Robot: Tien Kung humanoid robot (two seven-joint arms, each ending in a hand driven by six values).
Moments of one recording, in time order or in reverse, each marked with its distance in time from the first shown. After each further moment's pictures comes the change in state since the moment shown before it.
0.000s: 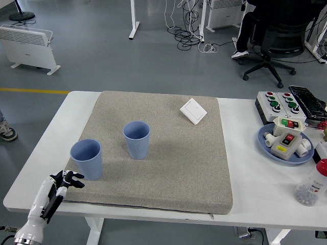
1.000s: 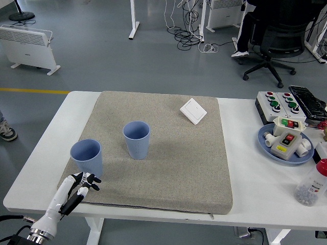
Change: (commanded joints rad) left arm -0.102 -0.006 0.025 0.108 0.136 -0.030 0.081; right arm -0.009 0.000 -0.003 0.000 -0.003 0.002 -0.005
